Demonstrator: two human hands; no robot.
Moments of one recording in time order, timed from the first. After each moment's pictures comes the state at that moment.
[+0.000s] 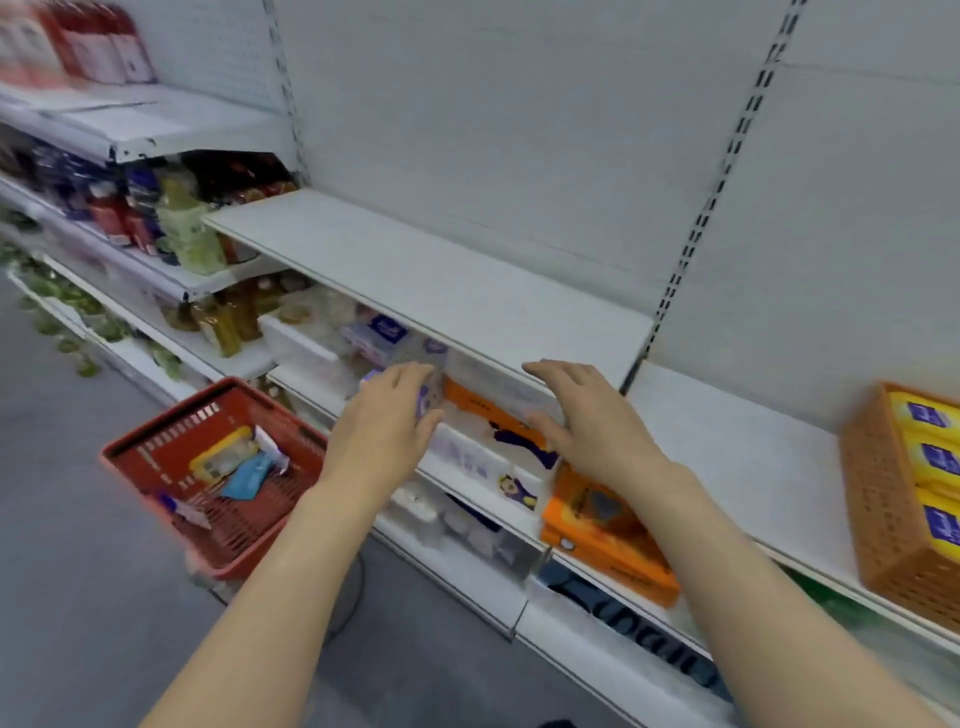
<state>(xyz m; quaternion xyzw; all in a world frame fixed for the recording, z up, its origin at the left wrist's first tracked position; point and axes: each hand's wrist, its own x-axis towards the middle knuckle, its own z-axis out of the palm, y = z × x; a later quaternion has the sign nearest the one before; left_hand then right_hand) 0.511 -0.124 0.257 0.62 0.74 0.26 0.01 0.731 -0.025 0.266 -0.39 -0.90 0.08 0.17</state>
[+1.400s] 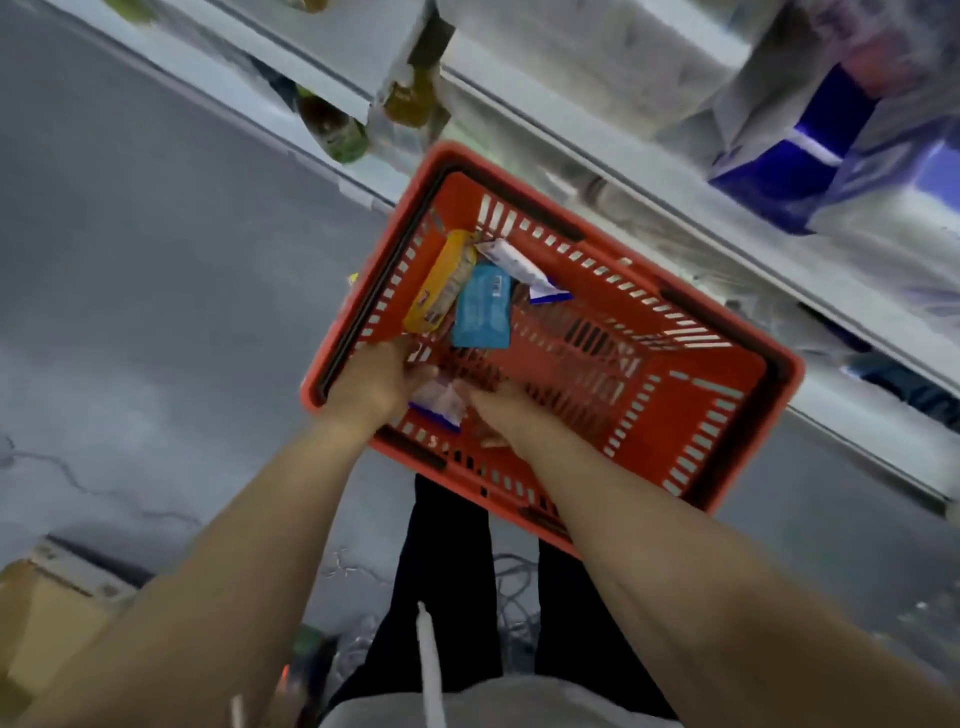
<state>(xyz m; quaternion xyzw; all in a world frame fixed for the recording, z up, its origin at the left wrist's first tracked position) -0.120 -0.056 -0.123 0.46 0.74 -0.07 0.48 0.046 -0.046 -0.172 -0.68 -0.28 0.66 -0.16</state>
